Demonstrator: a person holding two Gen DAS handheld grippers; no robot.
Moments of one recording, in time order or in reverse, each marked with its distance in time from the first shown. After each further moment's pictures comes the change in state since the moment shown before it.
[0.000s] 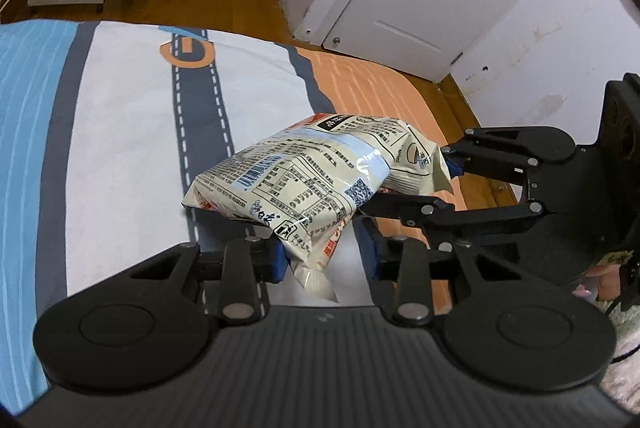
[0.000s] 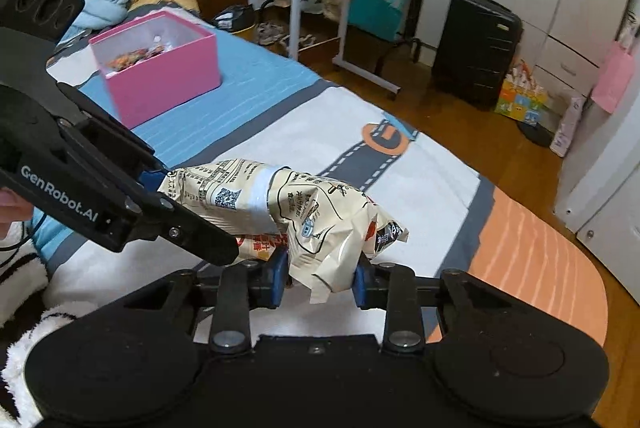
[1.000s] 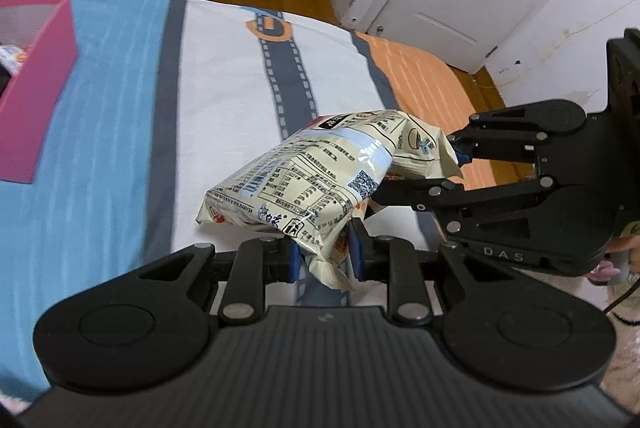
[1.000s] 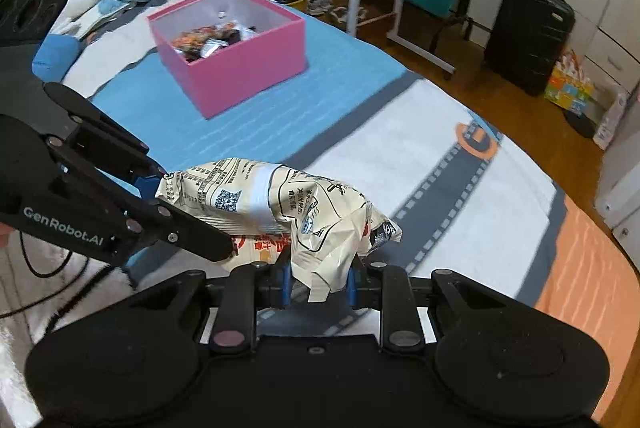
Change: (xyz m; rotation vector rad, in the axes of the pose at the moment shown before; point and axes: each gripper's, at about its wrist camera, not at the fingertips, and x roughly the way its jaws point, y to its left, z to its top) left arm -0.105 0.035 -0.049 -0.040 0.038 0.119; right arm -0.007 0.112 0.050 -0.032 0.113 0.097
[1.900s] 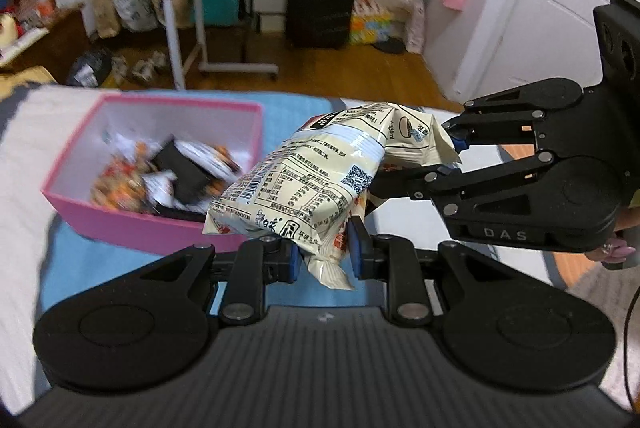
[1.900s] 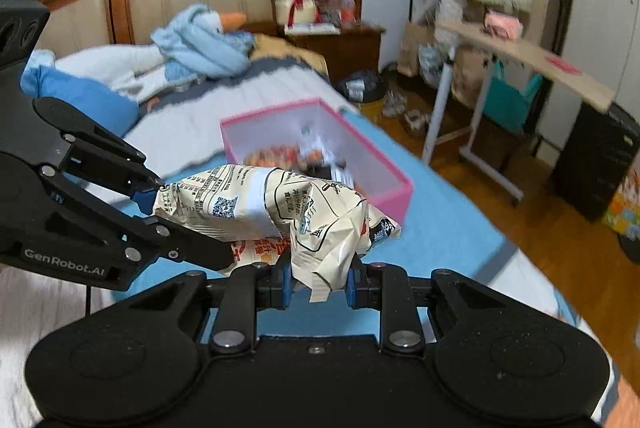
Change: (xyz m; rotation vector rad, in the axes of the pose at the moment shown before) left arm -0.125 0.103 0.031 0.052 -0.233 0.329; right arm 0.041 0.079 0.150 -0.163 -0.273 0.135
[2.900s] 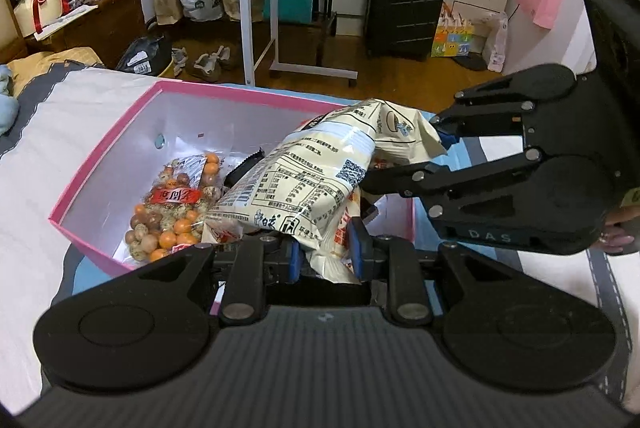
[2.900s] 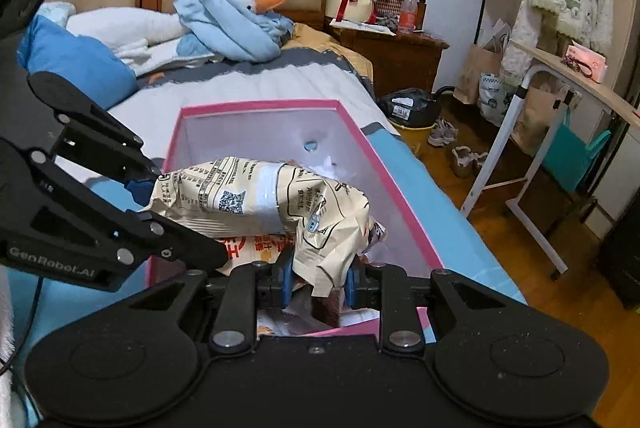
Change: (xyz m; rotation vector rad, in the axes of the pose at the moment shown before) left arm 0.129 0.113 0.020 -0.089 -0.021 0.157; right arm 0.188 -0.047 0.043 -0.200 -0.007 0.108
